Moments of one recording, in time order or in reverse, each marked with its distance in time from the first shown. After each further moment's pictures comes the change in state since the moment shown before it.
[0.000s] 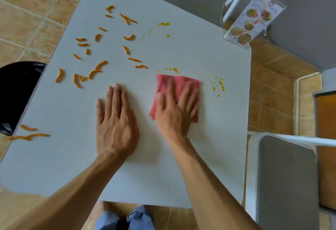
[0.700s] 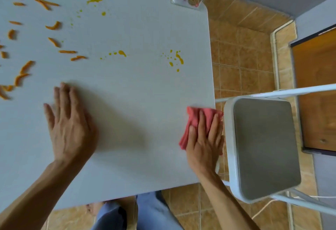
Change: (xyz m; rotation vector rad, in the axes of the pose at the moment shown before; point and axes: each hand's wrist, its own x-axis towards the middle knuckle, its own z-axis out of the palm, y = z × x) left_hand 0.006 0.016 0.001 -0.011 -0.040 0.049; right_hand -0.107 0.183 -0.058 -0.112 -0.225 0.412
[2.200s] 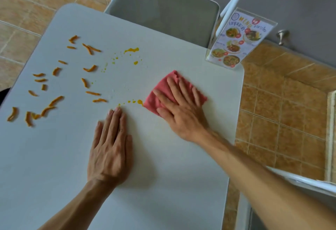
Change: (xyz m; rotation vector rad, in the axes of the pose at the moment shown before) left_hand 0.041 0.077 0.026 0.133 -0.026 -0.018; right_hand 0.234 -0.165 -0.017 0.027 -0.084 -1.114
